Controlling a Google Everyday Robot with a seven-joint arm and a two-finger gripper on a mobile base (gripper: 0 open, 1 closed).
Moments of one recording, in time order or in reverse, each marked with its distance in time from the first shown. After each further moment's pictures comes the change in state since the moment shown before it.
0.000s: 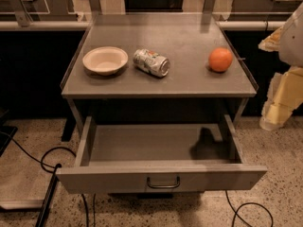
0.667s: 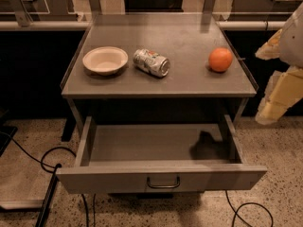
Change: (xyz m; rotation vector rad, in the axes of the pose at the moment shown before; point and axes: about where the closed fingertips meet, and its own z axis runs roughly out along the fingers) arm 0.000 0.000 0.000 0.000 0.000 0.000
